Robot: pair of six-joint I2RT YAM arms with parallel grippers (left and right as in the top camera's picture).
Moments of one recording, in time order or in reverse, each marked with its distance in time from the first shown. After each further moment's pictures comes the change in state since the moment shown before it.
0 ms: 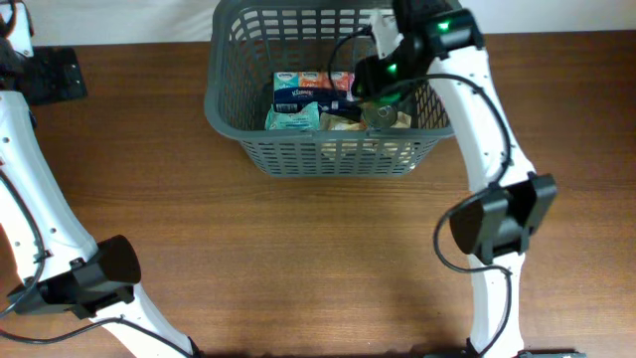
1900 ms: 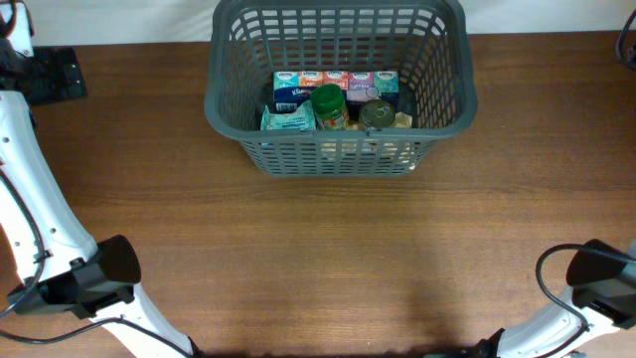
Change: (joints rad) left arm 0.000 0.000 0.000 0.000 0.000 0.000; right arm -0.825 -0.359 0.039 -0.087 0.048 0.129
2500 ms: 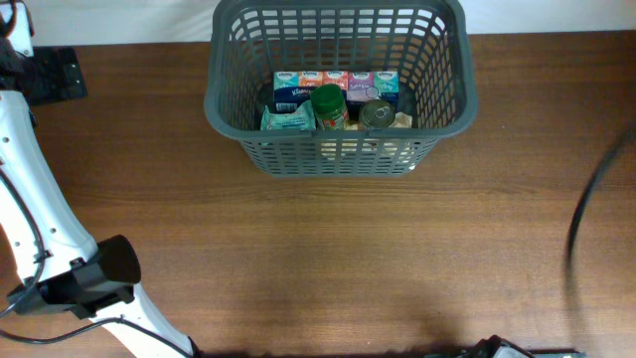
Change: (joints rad) left arm 0.000 0.000 0.000 0.000 0.000 0.000; right arm -0.002 -0.729 0.003 -0.148 -0.077 -0.149
